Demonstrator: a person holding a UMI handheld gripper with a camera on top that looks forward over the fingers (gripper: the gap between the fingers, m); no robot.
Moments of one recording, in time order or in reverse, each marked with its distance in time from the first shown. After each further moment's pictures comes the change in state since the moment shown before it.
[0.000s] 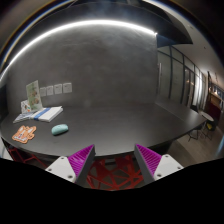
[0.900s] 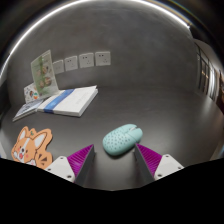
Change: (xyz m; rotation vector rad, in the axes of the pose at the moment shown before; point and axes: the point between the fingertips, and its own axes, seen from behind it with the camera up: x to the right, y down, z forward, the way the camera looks) arm -0.332 0.036 0.219 -0.196 -0.135 -0.020
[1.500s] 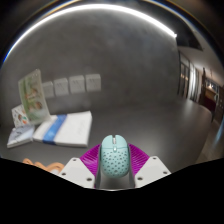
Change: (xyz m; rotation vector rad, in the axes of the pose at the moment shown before) arm -0.042 -0.093 -0.029 0.152 0.249 0.097
